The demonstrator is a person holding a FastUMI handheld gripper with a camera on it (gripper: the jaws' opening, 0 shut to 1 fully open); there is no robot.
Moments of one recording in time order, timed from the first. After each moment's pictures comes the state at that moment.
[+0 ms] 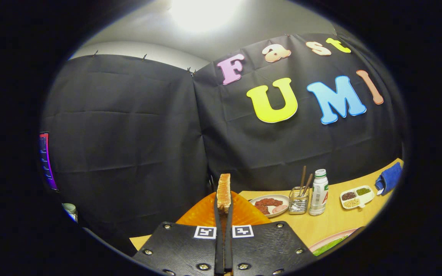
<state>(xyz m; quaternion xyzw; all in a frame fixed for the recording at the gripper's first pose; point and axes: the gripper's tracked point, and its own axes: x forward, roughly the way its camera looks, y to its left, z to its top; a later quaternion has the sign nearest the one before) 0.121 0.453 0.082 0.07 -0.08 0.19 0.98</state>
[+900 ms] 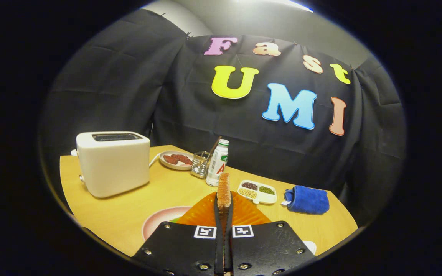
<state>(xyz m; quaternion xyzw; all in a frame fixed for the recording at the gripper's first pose) 0.077 0.224 -0.037 -0.14 0.03 0.00 0.99</state>
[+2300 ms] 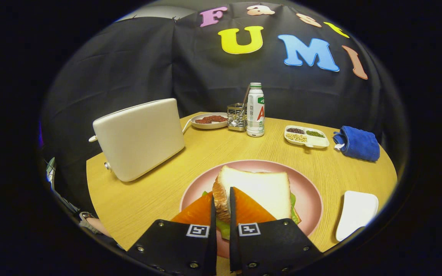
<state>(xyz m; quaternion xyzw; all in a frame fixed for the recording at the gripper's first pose) 0.079 0.288 -0.144 -0.01 0.17 0.12 0.98</state>
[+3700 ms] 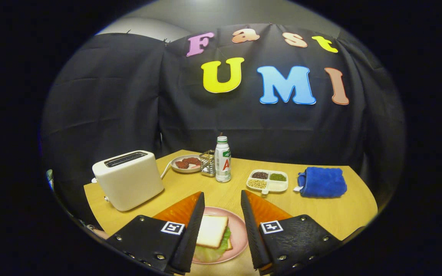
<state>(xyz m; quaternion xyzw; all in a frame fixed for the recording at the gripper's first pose) 0.063 0.185 0.002 -0.01 0.05 0.06 1.00</state>
